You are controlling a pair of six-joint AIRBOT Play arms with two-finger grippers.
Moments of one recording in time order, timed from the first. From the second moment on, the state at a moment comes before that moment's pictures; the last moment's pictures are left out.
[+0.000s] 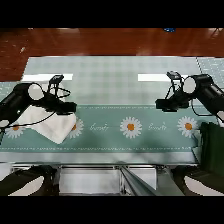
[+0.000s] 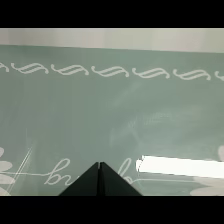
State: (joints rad) left arm -0.21 -1.18 0.87 1.32 -1.07 -1.59; right arm 0.19 -1.26 1.00 -1.54 1.21 1.75
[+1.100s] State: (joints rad) left arm 0.34 -1.15 0.93 1.41 -1.12 -1.64; right arm 0.19 -1.26 1.00 -1.59 1.14 1.78
